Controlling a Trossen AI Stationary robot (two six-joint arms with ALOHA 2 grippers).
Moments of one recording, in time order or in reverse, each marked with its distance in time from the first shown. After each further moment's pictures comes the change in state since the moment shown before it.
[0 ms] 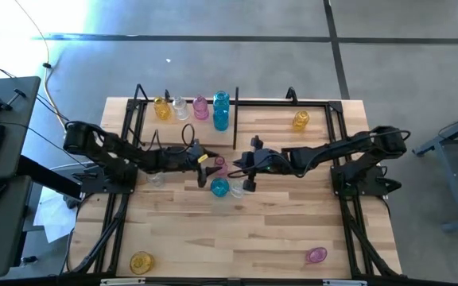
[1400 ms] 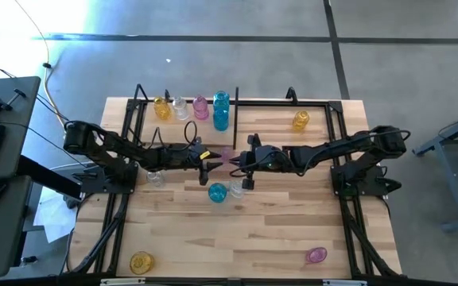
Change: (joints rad) left arm 0.023 -0.001 0.034 -0.047 0.044 0.025; right arm -0.016 0.001 0.000 0.101 -0.034 -0.132
